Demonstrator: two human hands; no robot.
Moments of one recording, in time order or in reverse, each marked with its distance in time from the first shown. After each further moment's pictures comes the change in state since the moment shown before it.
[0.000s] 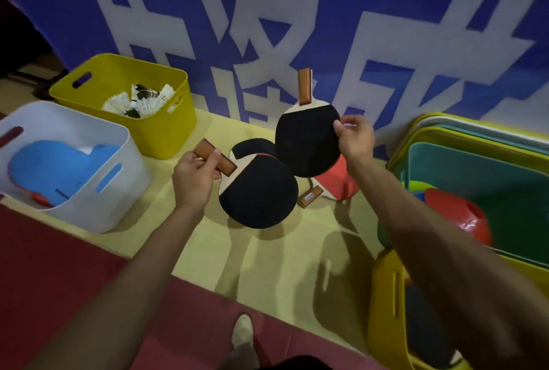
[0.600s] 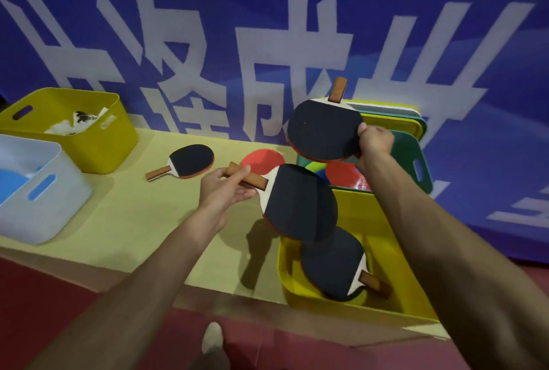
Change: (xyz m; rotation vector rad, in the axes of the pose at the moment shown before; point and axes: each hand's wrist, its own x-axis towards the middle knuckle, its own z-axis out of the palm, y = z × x) left_hand -0.222 0.045 0.121 -0.206 -0.392 -0.208; right_hand -0.011 0.067 -0.267 0.380 0.311 0.247
